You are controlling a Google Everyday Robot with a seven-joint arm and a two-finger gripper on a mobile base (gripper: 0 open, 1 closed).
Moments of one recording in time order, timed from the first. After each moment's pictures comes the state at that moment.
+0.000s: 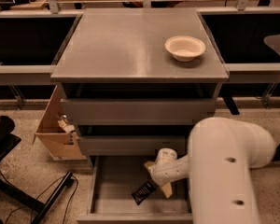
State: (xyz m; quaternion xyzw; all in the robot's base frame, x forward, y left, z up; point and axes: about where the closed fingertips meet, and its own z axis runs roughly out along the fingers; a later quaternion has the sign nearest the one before) arm 0.582 -0.091 0.271 -0.88 0.46 -0.09 0.09
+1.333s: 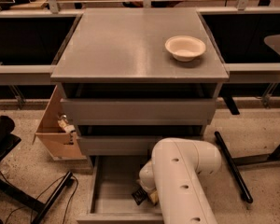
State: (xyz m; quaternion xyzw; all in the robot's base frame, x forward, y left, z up) arm 0.586 -0.044 0.107 -0.89 0.45 0.00 0.04
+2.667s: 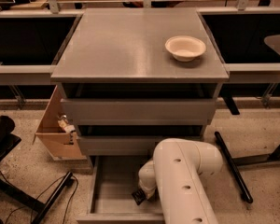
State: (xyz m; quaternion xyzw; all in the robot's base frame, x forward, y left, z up) arm 0.585 -0.036 0.108 -0.89 0.45 0.01 0.05
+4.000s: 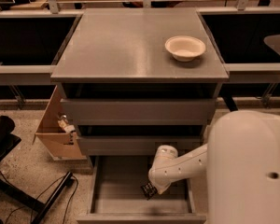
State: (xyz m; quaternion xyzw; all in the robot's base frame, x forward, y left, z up) arm 0.526 -0.077 0.338 -0.88 0.47 -0.06 0.06
